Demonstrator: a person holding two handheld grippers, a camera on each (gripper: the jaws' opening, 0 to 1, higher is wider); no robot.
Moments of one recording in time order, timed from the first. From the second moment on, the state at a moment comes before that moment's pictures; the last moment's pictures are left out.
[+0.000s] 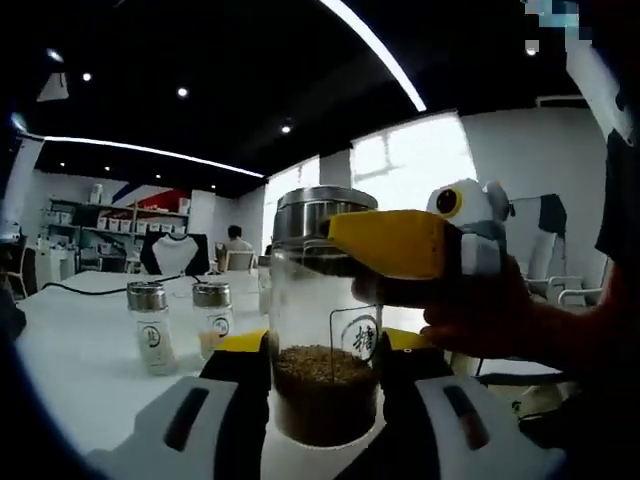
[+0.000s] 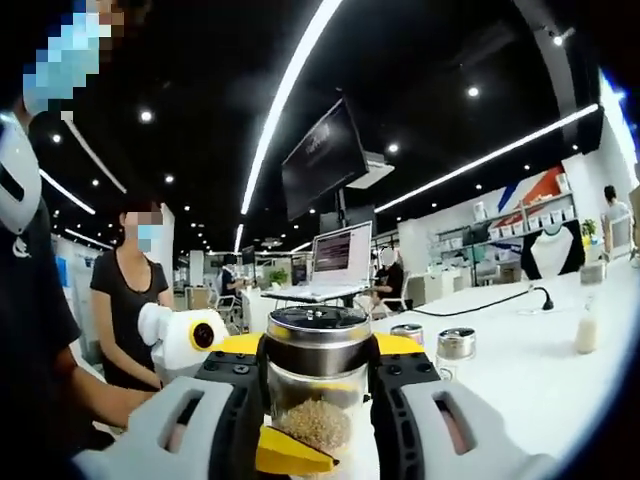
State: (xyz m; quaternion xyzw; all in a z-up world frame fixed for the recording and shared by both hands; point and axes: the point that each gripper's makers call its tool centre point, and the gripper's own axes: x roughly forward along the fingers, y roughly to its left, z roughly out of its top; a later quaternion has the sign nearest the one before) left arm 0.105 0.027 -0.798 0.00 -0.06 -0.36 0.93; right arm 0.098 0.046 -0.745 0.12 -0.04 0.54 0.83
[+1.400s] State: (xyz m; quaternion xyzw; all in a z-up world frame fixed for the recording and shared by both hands) left arm 0.125 0.035 -0.817 -0.01 -0.01 -0.32 0.95; right arm 0.136 0.037 -0.749 0.05 -0.02 0.44 0.90
